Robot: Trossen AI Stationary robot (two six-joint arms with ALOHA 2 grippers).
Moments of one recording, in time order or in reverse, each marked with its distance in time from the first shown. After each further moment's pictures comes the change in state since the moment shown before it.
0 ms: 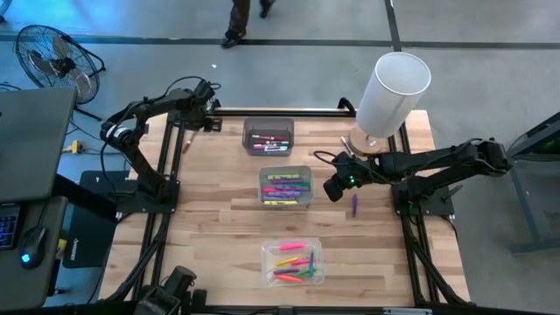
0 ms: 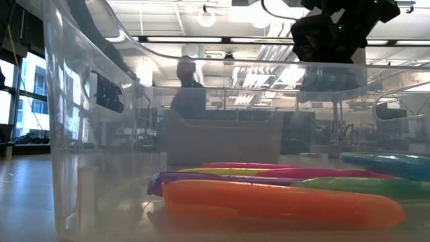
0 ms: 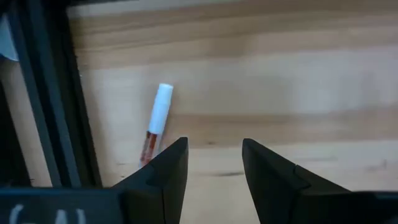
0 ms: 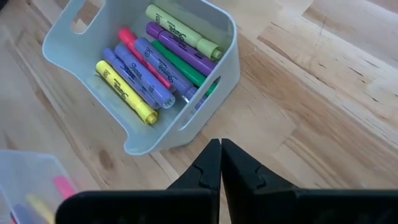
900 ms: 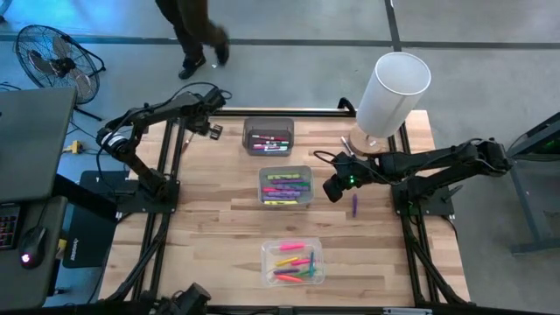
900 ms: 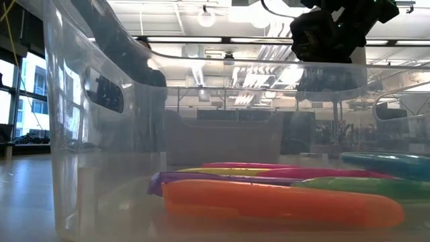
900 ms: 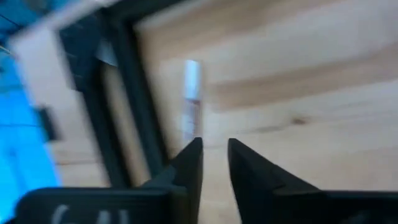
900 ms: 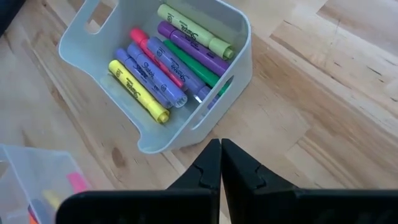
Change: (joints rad) left arm -0.177 -0.078 0.031 -0.192 -0.291 0.022; right arm 0.001 0.000 0.000 0.025 -0.030 0.006
